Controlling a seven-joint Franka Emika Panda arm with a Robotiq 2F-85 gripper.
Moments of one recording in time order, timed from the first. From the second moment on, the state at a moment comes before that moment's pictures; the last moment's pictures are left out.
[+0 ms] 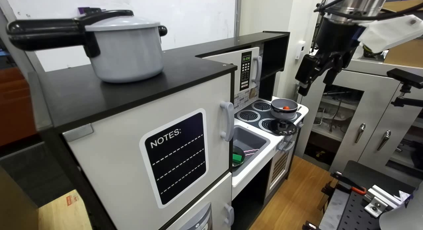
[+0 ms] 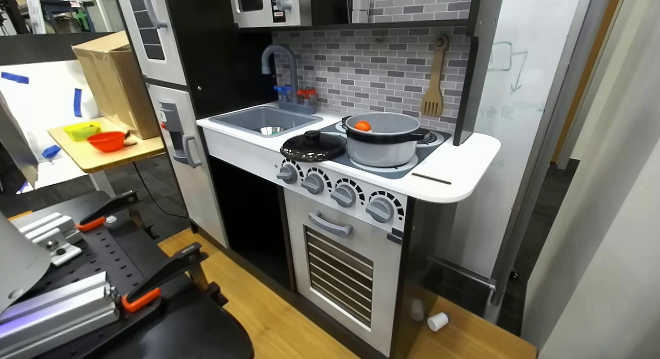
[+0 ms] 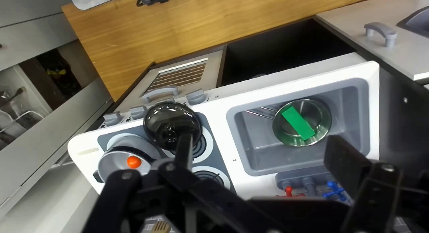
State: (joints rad) arm -0.04 -0.93 0.24 -2.66 0.02 1.90 0.39
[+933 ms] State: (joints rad) arm -0.08 -0.82 0.16 -2.72 0.00 1.98 0.39
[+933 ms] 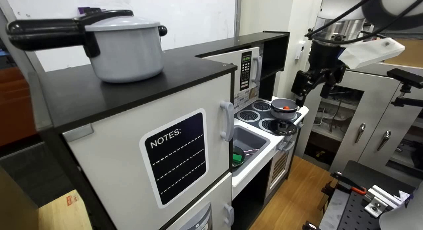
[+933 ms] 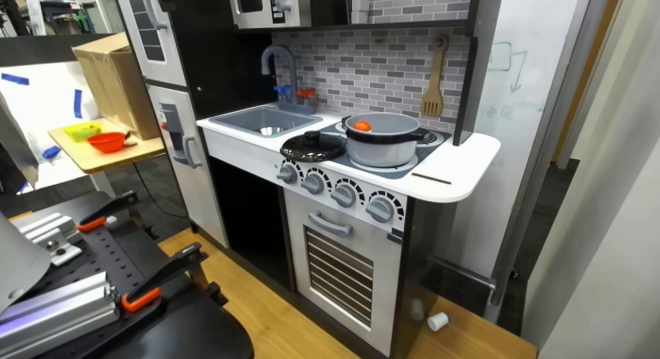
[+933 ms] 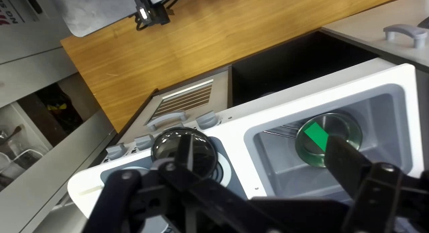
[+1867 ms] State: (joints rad) arm -0.08 -0.73 0.07 -2.71 0.01 2.01 0.33
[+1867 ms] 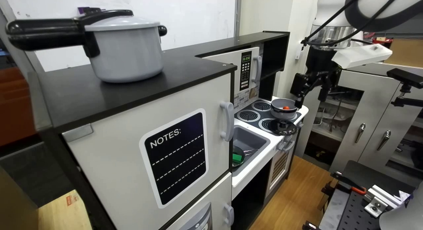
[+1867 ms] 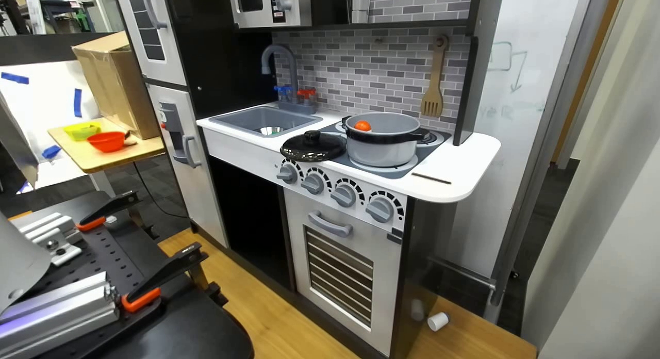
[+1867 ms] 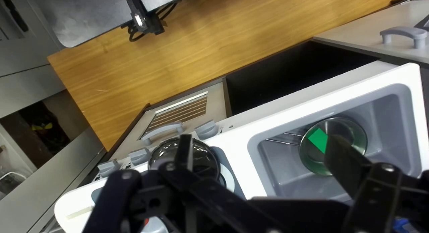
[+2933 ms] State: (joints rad) arm -0.13 -0.48 -0.06 -2.67 0.01 2.18 0.30
